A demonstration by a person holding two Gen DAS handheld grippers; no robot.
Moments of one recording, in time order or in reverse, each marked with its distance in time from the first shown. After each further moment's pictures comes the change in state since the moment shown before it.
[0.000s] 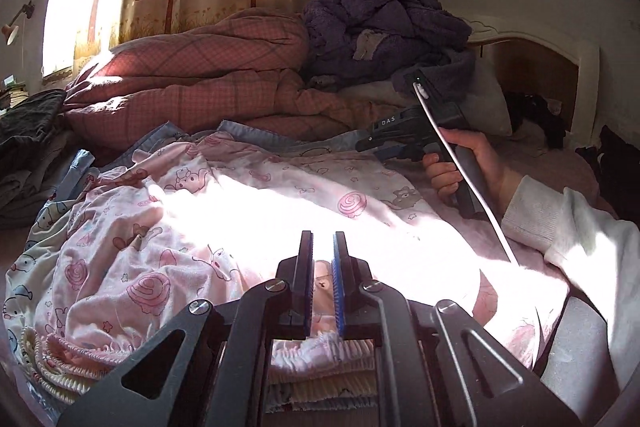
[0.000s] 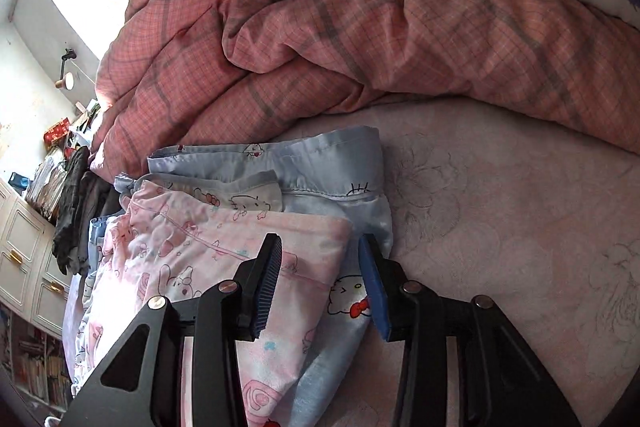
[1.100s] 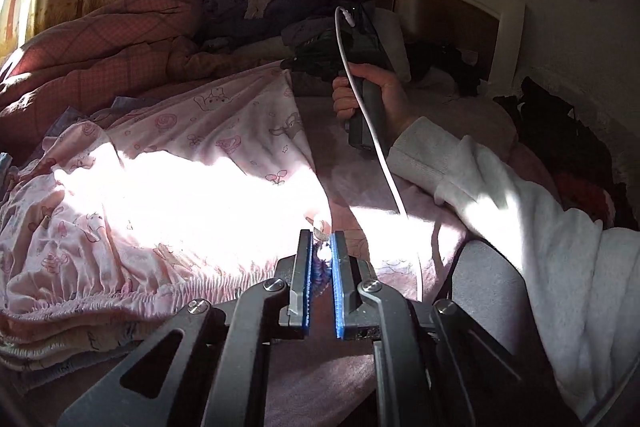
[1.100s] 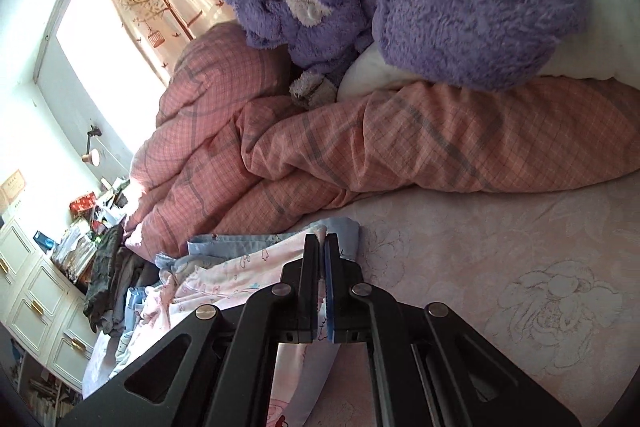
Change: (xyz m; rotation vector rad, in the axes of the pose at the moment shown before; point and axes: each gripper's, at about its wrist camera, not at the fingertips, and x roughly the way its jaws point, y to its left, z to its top) left arm -0.011 -0.059 -0.008 0.084 0.161 -0.297; right arm -0.087 -0.033 -0.004 0.102 -0.341 0.084
